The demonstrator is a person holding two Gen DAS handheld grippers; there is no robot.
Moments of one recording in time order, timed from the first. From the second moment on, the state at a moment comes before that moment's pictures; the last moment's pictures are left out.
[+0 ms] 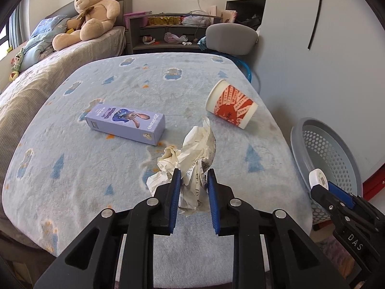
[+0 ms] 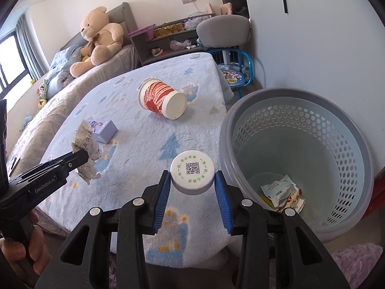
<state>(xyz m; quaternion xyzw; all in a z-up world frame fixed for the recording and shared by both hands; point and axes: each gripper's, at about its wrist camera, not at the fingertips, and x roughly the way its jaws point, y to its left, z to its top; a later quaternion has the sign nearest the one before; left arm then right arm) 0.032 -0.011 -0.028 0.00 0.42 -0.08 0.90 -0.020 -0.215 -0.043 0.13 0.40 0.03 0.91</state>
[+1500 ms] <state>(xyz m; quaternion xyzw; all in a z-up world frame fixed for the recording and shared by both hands) 0.048 -0.227 -0.029 0.11 0.43 -0.23 0.87 -0.036 -0.396 -0.051 0.20 0.38 -0.10 0.90</state>
